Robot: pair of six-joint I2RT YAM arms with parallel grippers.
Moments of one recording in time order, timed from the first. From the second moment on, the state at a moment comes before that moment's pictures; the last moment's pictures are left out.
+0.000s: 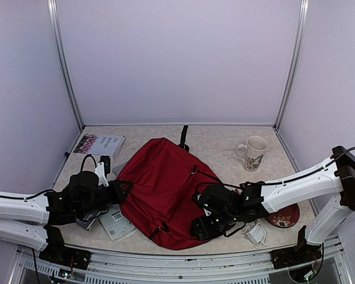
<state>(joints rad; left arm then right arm) -0.97 0.99 0.35 0.25 -0.35 -0.81 1.22 1.58 0.83 -0.27 0.02 0.71</state>
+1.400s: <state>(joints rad) -0.79 1.33 0.38 0.35 0.11 -0.81 1.10 1.66 0.92 -0.16 0.07 0.21</state>
